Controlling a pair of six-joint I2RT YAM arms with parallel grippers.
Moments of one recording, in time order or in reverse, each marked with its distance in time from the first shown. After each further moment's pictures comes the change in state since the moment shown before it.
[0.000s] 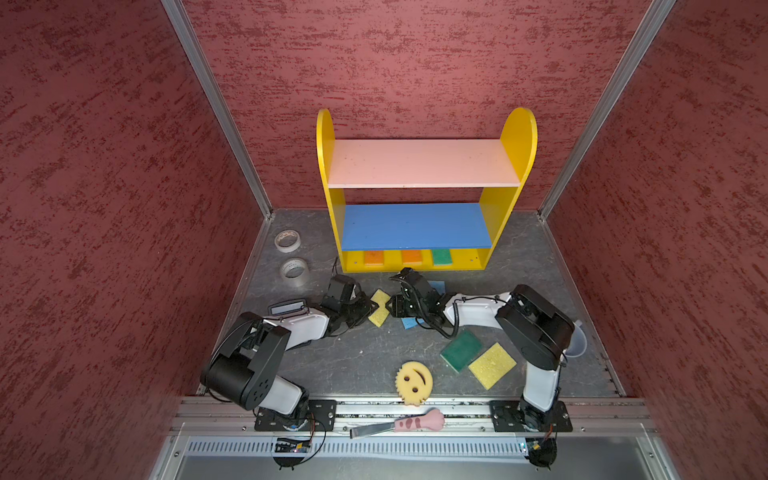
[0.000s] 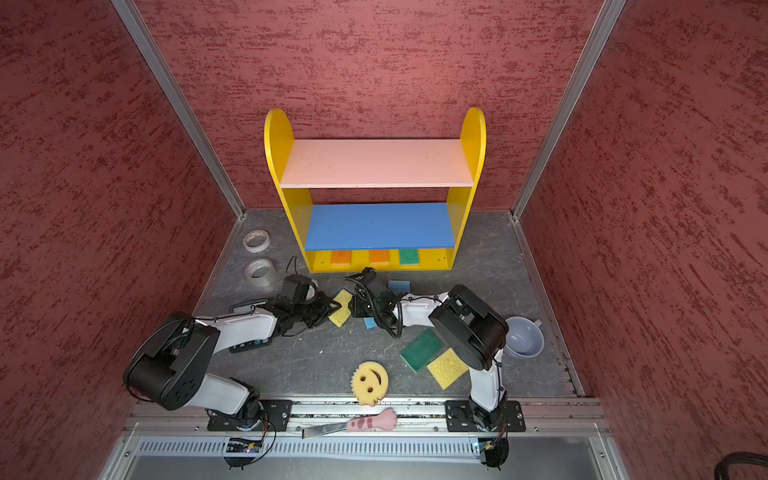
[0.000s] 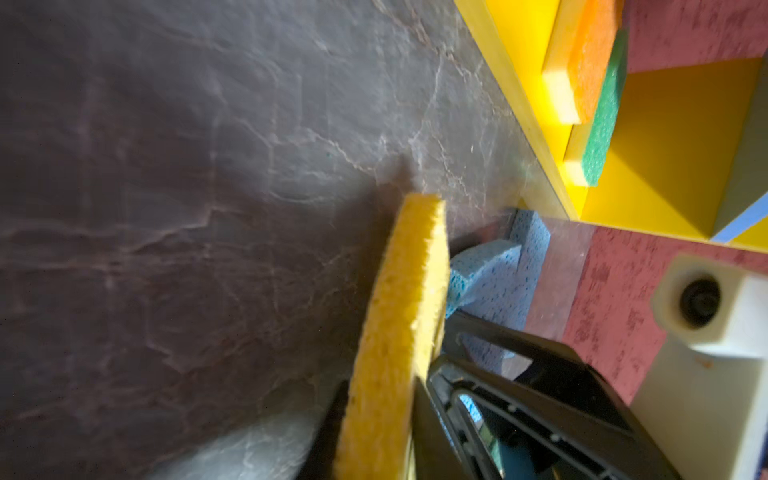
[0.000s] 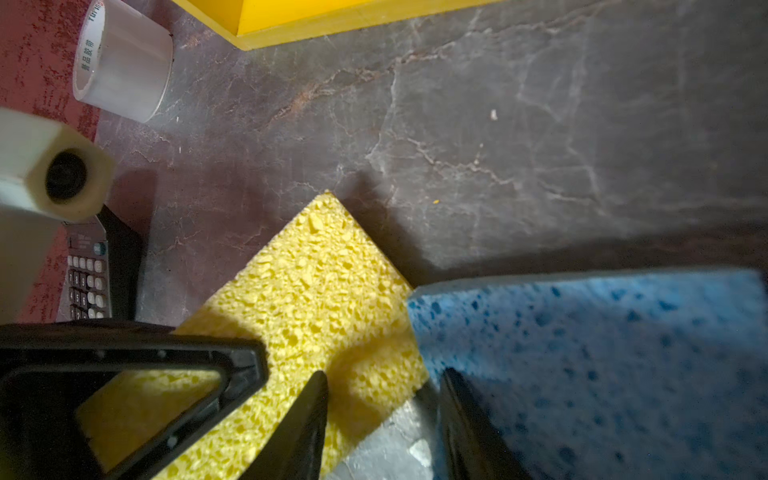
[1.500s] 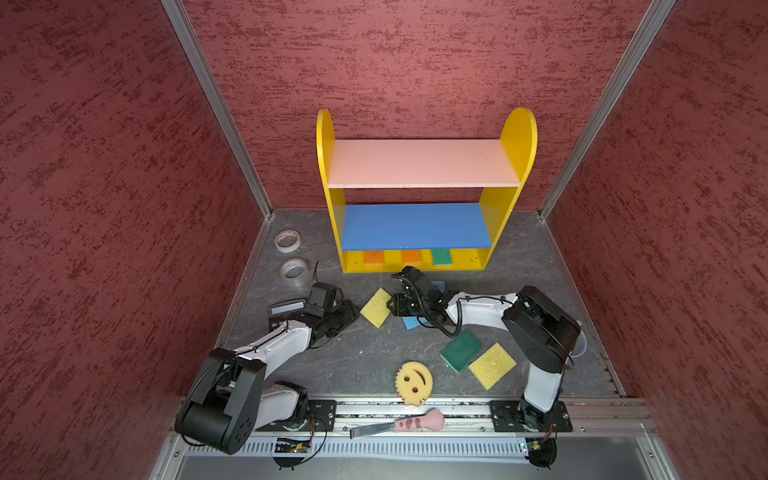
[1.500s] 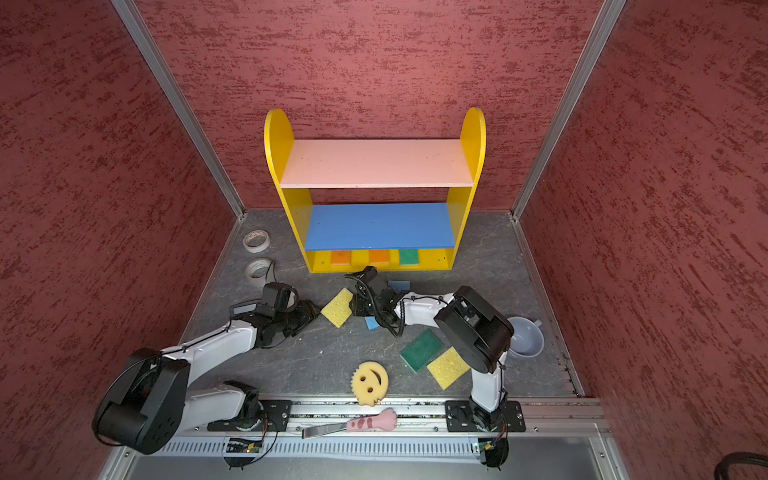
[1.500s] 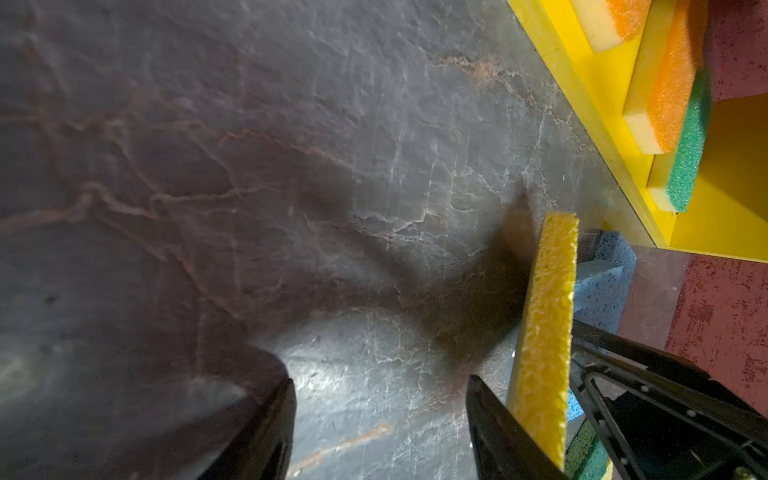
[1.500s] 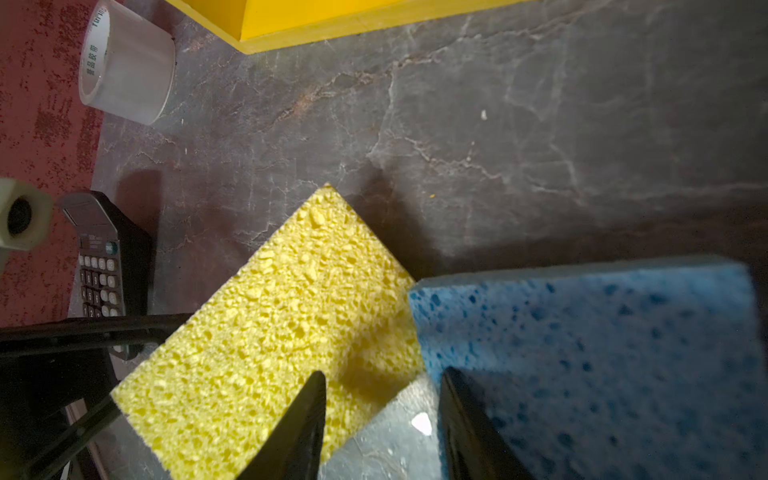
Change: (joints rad) left arm 0.118 -0.209 -0.085 -0.248 -0.116 0.175; right arm -0.006 -0.039 0.013 -0.064 -0.007 0.011
